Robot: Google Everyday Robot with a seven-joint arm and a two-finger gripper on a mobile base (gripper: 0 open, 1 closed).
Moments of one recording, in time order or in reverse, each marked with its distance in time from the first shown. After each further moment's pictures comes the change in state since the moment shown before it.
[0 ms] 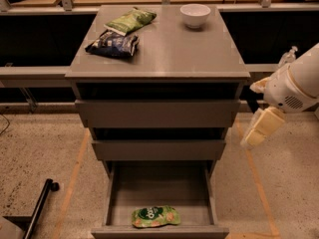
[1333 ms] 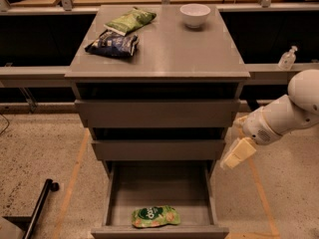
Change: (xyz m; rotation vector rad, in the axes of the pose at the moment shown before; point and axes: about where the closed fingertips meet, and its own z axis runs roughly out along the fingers) arm 0.049 0.001 0.129 -0.137 -0.093 0.166
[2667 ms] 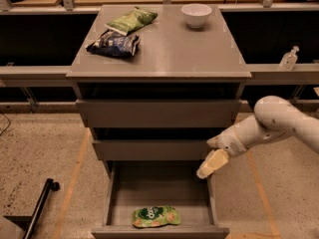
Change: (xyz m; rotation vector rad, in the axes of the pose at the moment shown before) arm 0.006 0.002 0.114 -0.245 -0.087 0.090
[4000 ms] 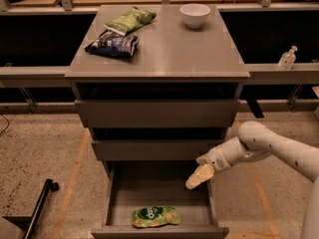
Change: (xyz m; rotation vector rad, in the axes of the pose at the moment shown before) arm 0.038 -0.029 0.097 -0.127 -0.064 0.121
